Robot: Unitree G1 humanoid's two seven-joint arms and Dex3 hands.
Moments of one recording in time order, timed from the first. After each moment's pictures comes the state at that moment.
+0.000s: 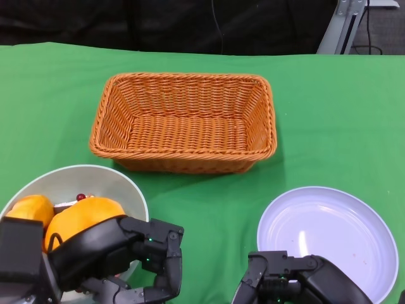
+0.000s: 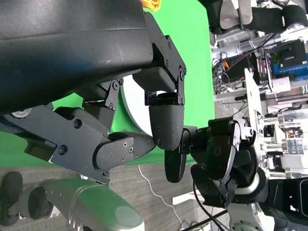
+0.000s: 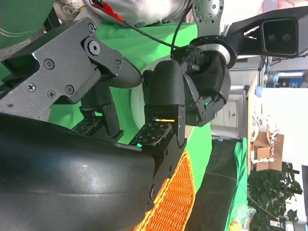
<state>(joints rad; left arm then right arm) -0.02 0.35 -0.11 -0.05 -0.33 -0.16 -0.92 0.36 -0.20 0.34 -0.55 0.10 0.07 0.34</state>
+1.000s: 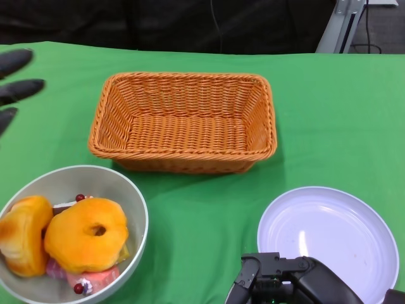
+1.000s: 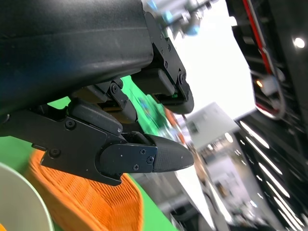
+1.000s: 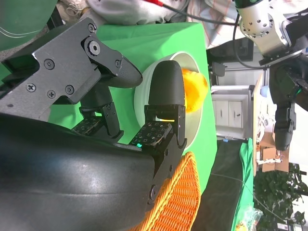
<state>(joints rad) -0.27 0.39 0.38 0.21 -0.32 -0.40 -0.49 0.35 -0.18 0.37 -0.53 0.08 0.07 0.33</state>
